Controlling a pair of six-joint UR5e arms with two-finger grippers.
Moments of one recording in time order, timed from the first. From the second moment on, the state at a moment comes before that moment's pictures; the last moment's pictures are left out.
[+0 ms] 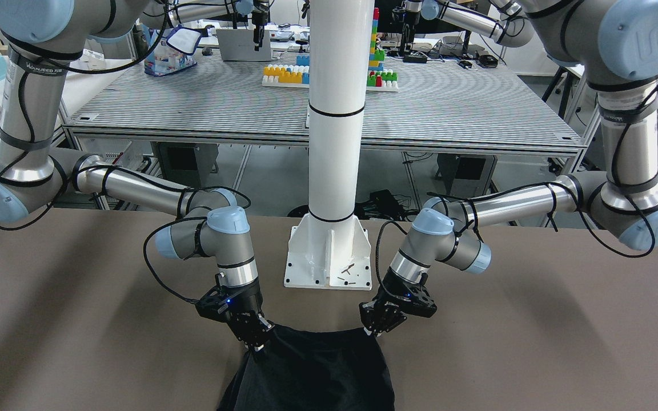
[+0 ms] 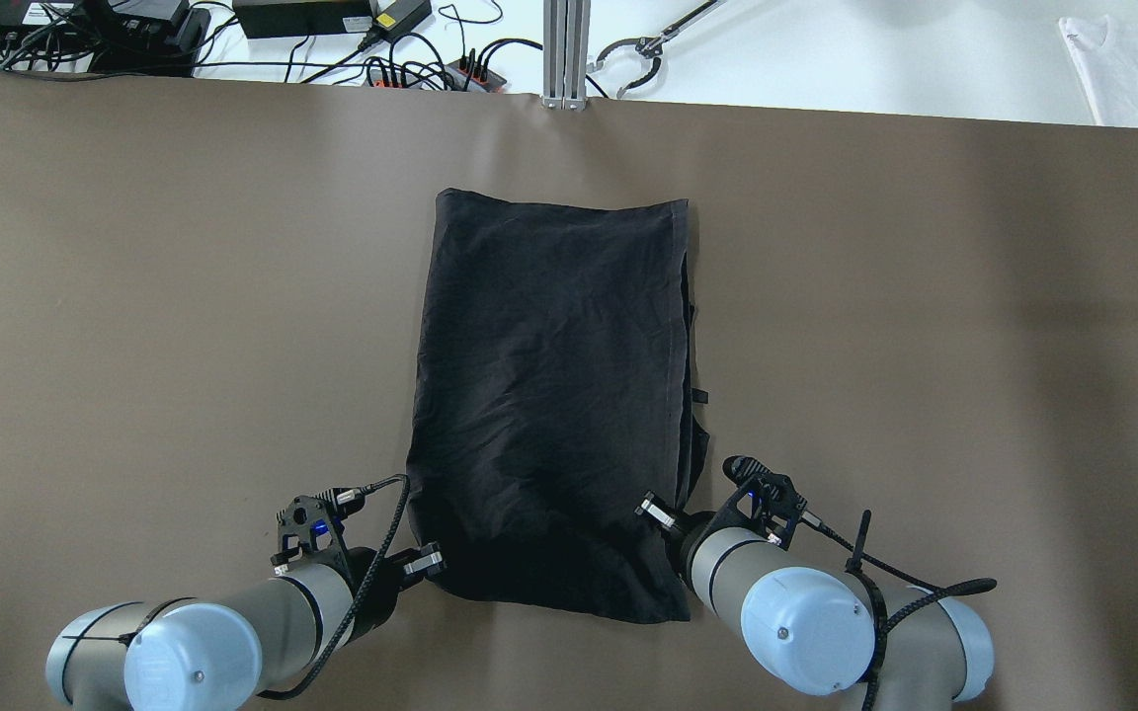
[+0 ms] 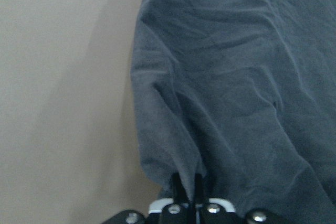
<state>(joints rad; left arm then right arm) -0.21 -1.86 -1.87 -2.24 -1.33 -1.78 0.28 -1.28 1.92 -1.15 1.34 1.96</state>
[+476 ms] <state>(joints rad) -0.20 -1.84 -2.15 -2.00 -1.37 -1.78 0.19 -1.35 2.12 -1.22 1.31 1.96</state>
